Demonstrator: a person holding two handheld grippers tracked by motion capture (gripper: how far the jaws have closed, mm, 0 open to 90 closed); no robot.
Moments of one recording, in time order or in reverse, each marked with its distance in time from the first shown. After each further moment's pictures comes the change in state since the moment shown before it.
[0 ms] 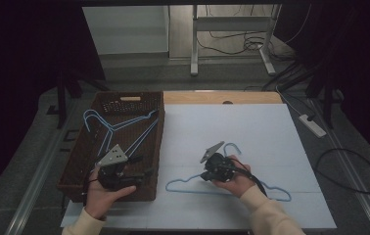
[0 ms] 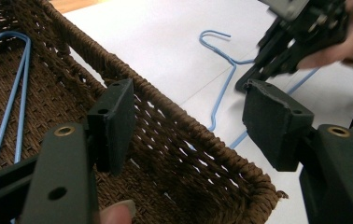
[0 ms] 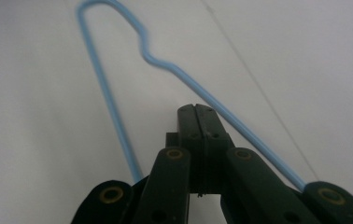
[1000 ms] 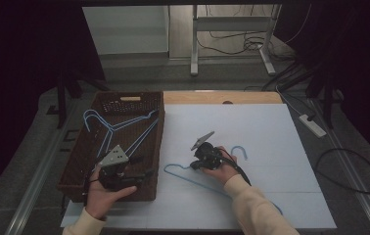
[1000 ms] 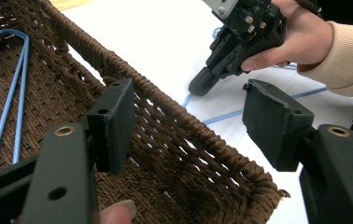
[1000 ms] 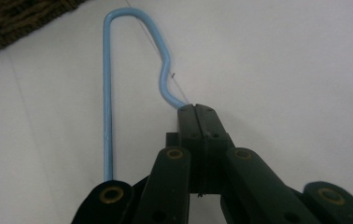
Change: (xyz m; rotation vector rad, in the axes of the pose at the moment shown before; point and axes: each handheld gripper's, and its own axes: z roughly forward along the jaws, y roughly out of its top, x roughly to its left) left arm 0.000 -0.001 0.002 0.006 0.000 0.002; right arm -0.032 0.028 0.037 -0.059 -0.001 0.055
